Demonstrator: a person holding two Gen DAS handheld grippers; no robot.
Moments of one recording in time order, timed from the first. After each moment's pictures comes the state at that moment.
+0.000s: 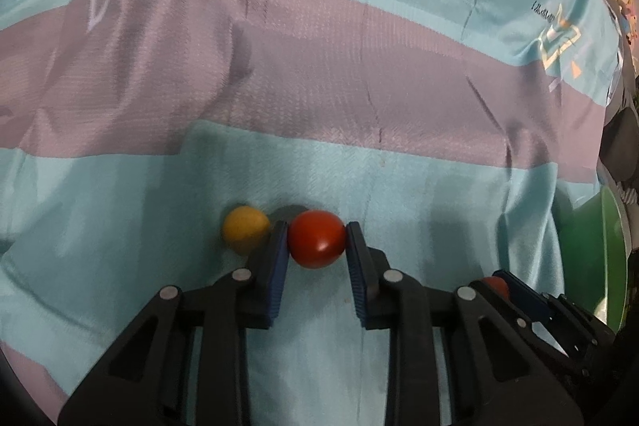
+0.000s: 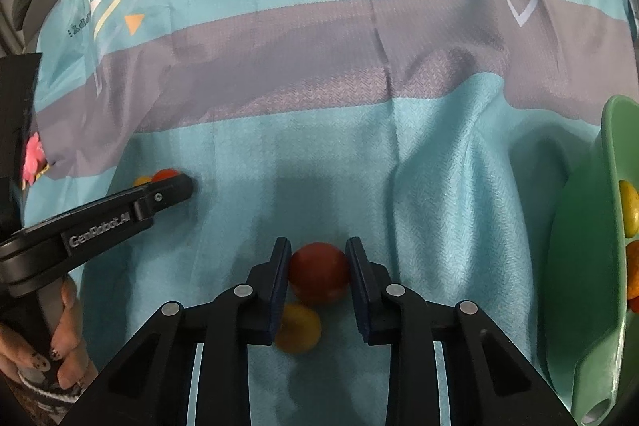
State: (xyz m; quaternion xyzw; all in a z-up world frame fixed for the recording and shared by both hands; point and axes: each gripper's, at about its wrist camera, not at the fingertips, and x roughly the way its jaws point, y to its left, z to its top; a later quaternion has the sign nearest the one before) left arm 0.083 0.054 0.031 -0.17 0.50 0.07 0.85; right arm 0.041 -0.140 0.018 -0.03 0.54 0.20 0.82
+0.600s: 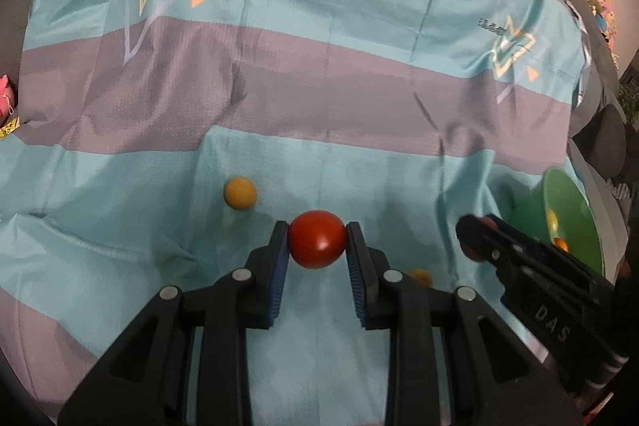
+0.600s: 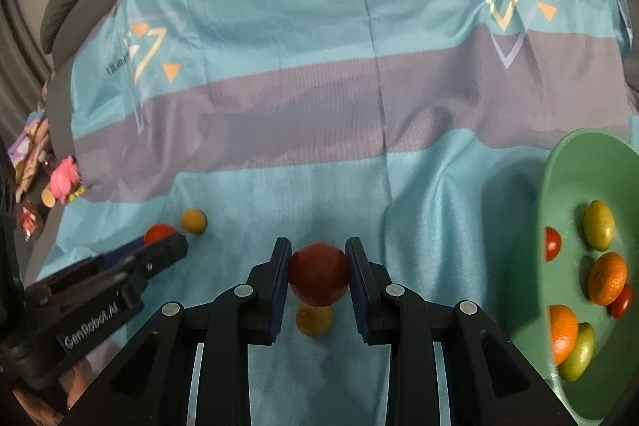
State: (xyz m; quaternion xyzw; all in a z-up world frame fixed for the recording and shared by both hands) left arm 0.022 0.016 0.083 -0.15 0.45 0.06 0.88; right arm 0.028 -0.167 0.071 0.01 0.48 0.23 0.84
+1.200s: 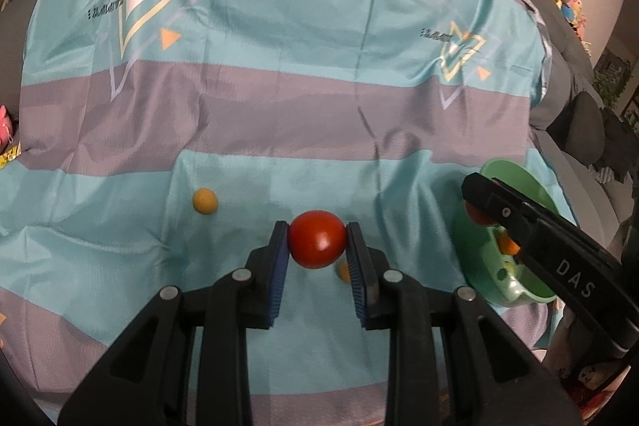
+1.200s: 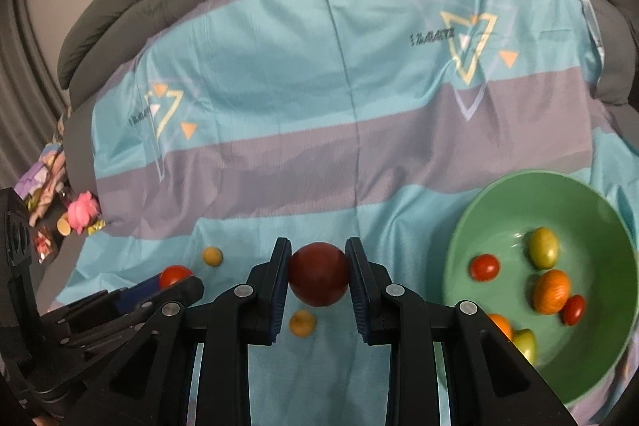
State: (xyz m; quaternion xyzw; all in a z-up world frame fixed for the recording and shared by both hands) left arm 0.006 -0.029 0.124 -0.13 0.41 0.03 0.90; right arm 0.006 -0.208 0.125 0.04 0.41 0.23 0.88
